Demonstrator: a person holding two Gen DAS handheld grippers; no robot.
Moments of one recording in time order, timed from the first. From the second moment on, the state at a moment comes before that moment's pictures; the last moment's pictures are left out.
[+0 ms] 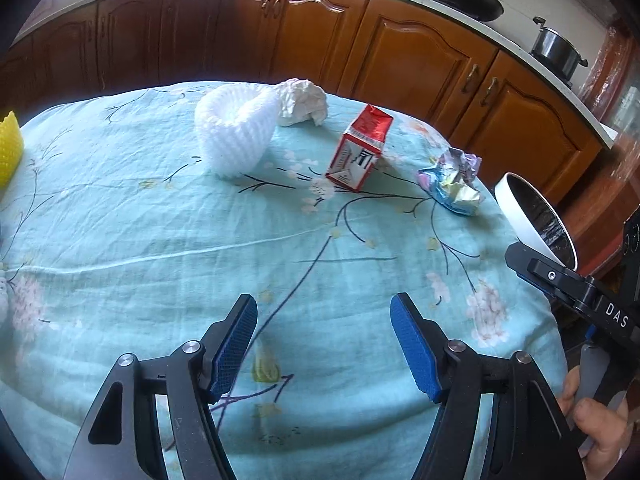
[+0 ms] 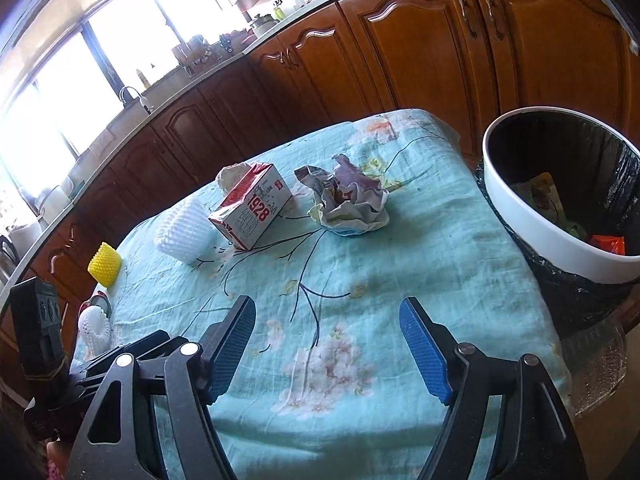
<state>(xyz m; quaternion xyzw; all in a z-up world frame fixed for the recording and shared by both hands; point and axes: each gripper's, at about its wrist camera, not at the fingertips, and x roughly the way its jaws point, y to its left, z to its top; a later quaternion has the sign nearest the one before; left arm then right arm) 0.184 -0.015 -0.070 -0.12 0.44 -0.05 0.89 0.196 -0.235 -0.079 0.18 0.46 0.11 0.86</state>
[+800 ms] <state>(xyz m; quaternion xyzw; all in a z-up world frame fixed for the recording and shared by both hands) 0.250 0.032 -0.065 -0.12 0.42 0.02 0.90 0.246 -0.226 -0.083 0.14 0.45 0.09 0.88</state>
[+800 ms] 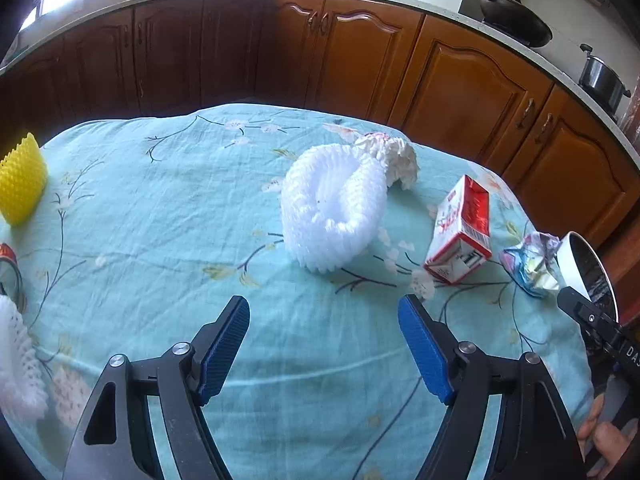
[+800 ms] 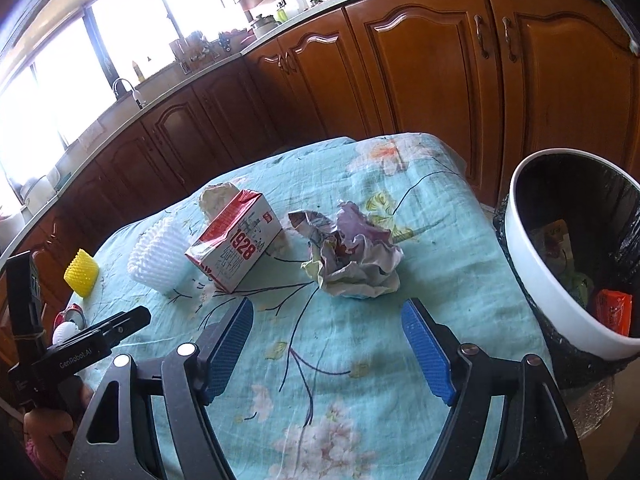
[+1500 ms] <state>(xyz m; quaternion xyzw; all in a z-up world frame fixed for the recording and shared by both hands) 0.264 0.024 -0.063 -0.13 0.41 -0.01 0.90 0.264 -0.234 -0.089 0.14 0.45 0.09 0.88</state>
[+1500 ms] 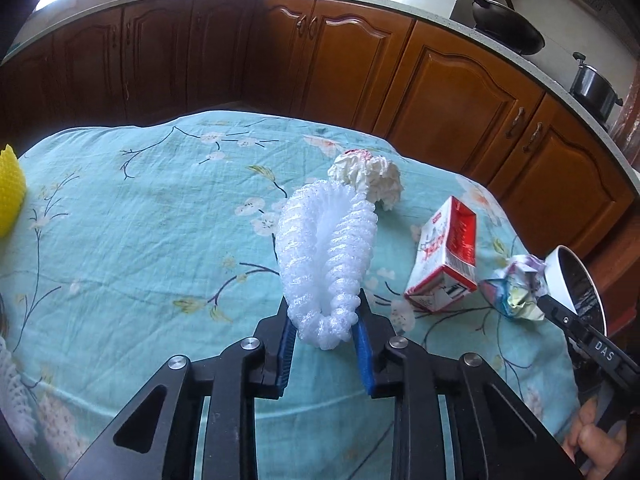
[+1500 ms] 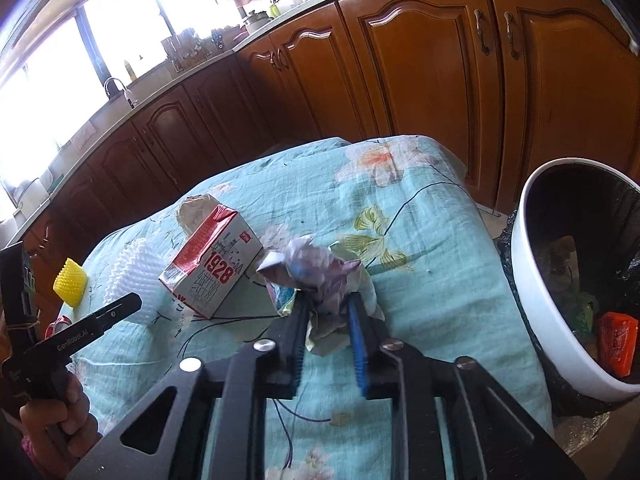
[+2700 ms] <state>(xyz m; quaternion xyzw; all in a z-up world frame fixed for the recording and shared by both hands) 0.206 -0.055 -0.026 -0.10 0.41 -0.11 0.90 0.252 -0.257 -0.087 0.14 0.46 0.11 0.87</state>
